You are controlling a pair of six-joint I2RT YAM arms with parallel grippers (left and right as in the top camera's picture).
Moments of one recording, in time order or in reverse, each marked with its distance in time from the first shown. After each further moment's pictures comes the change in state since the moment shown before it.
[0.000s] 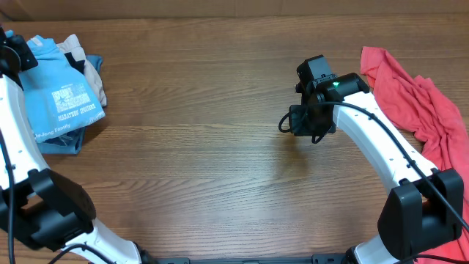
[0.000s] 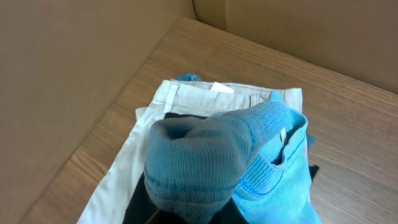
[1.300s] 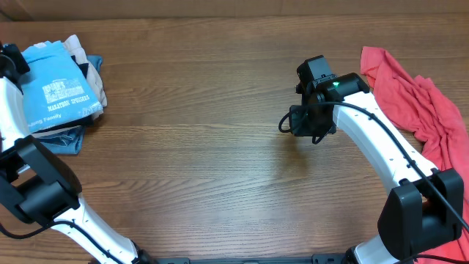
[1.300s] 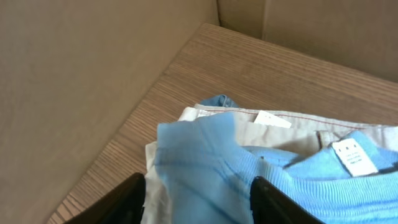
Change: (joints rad) left arm 0.090 0.240 0.000 0.315 0.018 0.089; right arm 0.000 0.000 0.000 -0.005 0.000 0.001
